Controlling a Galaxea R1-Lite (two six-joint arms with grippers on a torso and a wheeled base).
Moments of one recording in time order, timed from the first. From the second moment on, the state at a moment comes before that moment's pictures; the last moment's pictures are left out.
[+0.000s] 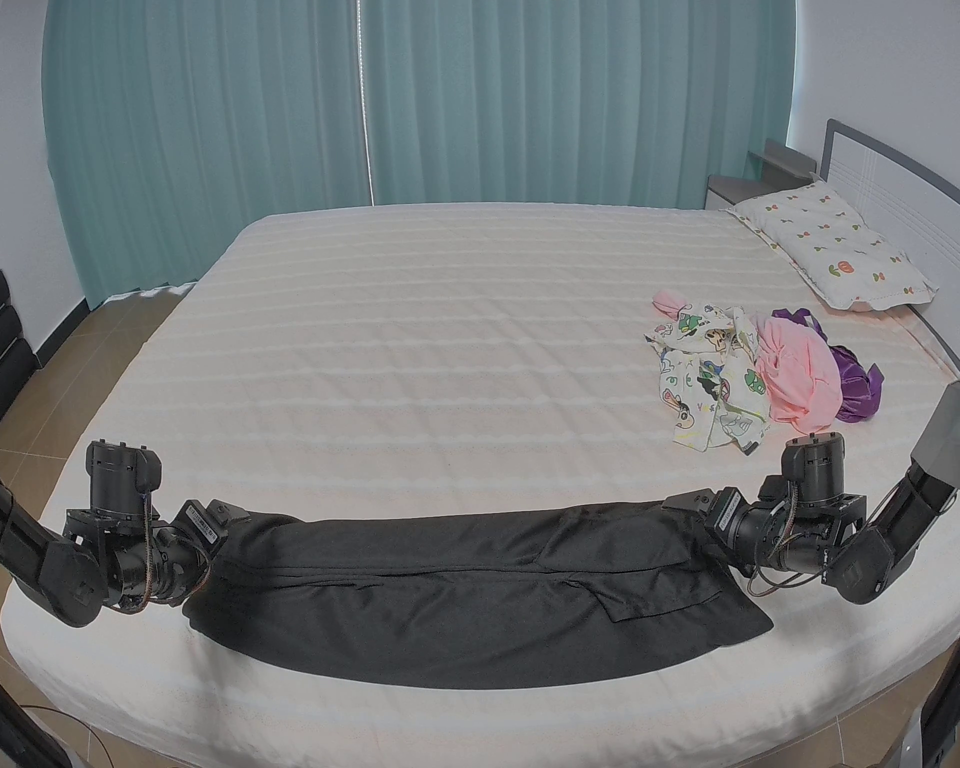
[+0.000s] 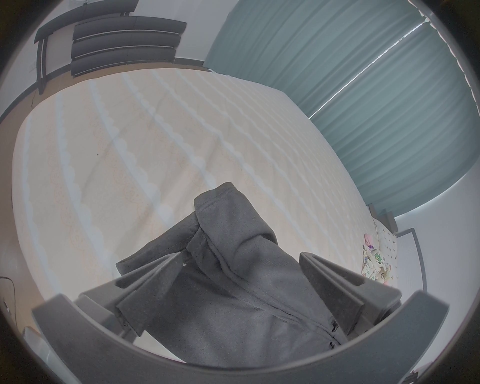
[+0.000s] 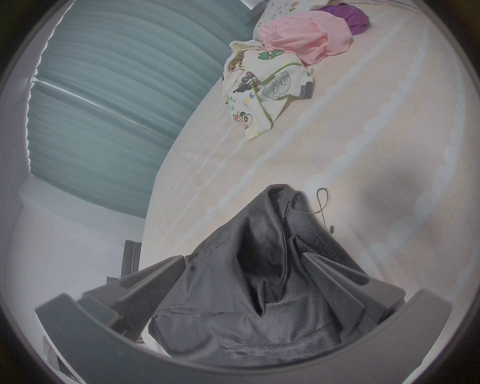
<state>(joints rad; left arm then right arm) -0.07 1.72 -0.45 -0.56 0.03 -0.92 0.25 1.99 -0.54 -0.88 0.18 0.88</state>
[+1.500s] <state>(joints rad) -0.06 1.74 -0.45 -0.56 -0.02 -0.95 0.12 2.14 -0.71 -0.88 0.20 0.94</state>
